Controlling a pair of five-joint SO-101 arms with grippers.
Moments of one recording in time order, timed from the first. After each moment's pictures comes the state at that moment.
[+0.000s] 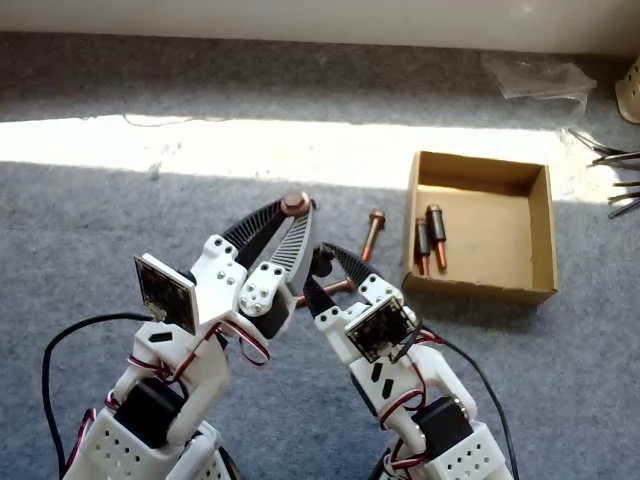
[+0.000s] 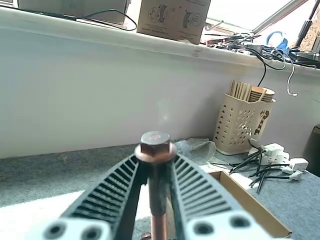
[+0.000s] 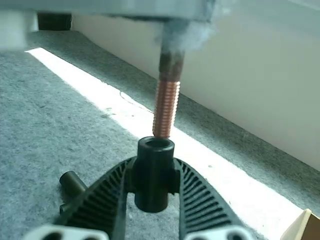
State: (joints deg) left arm 28.3 -90.0 74.6 17.2 15.3; right arm -36.7 -104.4 95.6 20.5 17.4
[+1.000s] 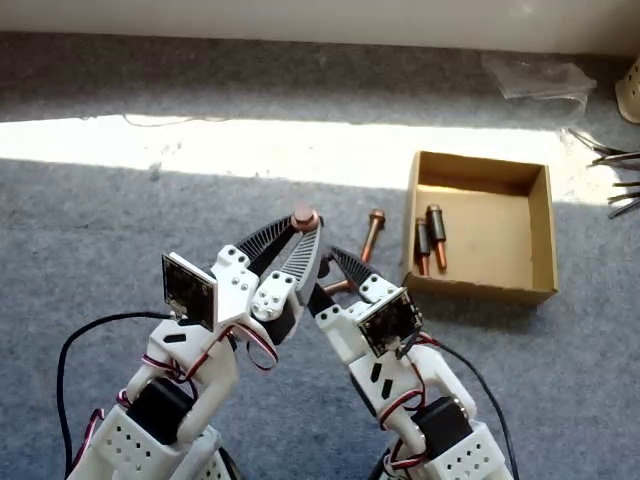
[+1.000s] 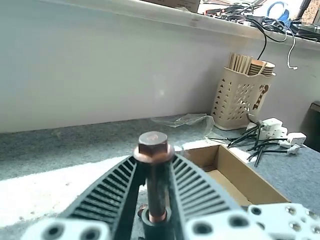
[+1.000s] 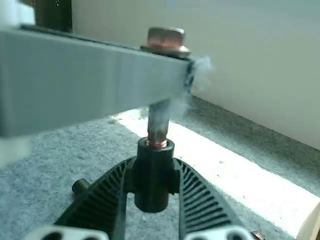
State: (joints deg) left arm 27.5 -90.2 80.8 16.9 15.4; right arm -36.7 -104.4 95.6 20.5 11.1
